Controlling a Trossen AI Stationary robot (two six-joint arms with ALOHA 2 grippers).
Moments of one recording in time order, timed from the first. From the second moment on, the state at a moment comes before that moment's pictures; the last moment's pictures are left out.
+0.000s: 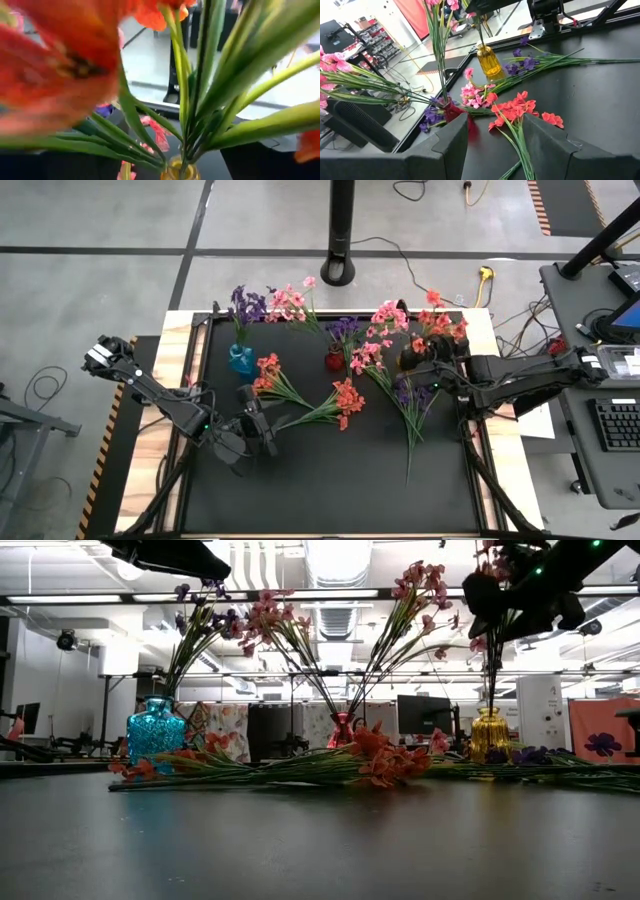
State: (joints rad) left arm -0.60 1.26 0.77 -0.07 -1.06 -0.12; right arm 0.02 0.92 0.71 -0.67 1.14 0.88
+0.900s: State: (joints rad) left arm -0.60 1.22 0.77 -0.34 -0.62 -0.51; right arm 0.02 0.87 0.93 -1.09 0.85 1.04
